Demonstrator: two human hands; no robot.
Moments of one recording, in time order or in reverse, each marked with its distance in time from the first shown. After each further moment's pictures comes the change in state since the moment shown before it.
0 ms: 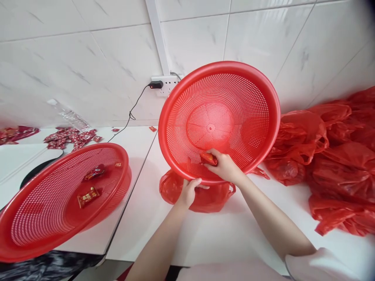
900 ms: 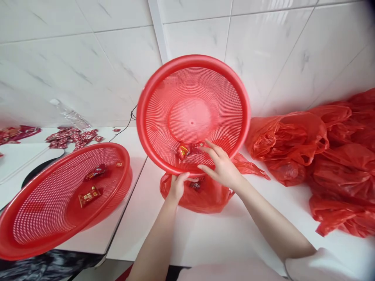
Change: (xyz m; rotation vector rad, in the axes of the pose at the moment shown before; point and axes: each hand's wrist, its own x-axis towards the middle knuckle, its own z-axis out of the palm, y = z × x) left_hand 0.013 0.024 -0.021 0.019 0.105 0.096; right_hand -0.009 -0.021 0.001 -0.135 0.094 -0.218
